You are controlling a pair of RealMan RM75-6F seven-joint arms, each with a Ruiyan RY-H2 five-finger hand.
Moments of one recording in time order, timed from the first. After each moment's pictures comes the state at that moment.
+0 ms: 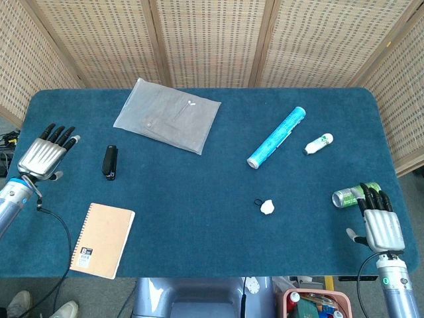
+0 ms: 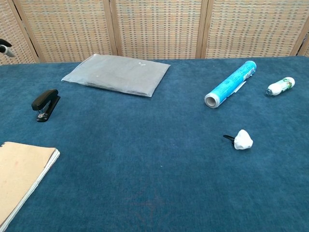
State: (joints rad) left arm -0.63 -1.19 -0.13 -1.10 1.52 0.81 0.15; right arm 0.16 -1.22 0.10 -1.57 -1.32 1.33 -0.22
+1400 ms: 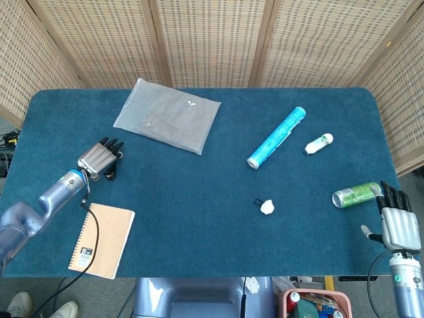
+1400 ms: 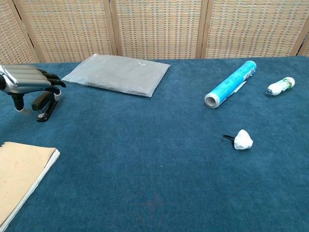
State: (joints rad) left arm -0.86 -1.58 0.10 -0.58 1.71 0.71 -0.12; right arm 0.15 -1.23 0.13 -1.48 -1.27 1.34 -0.16
